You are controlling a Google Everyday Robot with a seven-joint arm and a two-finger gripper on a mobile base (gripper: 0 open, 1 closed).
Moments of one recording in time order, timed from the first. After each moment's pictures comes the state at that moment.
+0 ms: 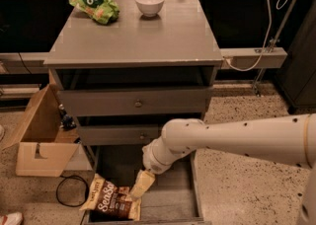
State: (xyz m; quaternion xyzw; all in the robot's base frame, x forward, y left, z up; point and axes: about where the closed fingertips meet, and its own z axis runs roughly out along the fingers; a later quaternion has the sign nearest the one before) arm 0.466 0.058 0.545 -0.60 0.75 0.21 0.18
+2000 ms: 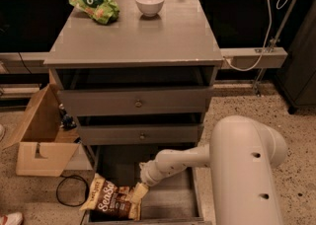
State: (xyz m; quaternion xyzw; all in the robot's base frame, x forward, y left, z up) arm 0.534 0.097 0.292 -0.59 0.74 0.23 0.21
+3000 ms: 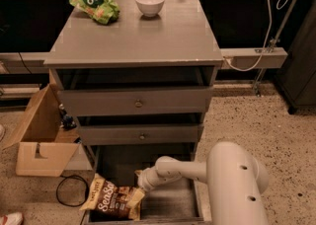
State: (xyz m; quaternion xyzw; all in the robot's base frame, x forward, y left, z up) arm 0.544 0.123 0.198 -0.57 0.73 0.30 0.23
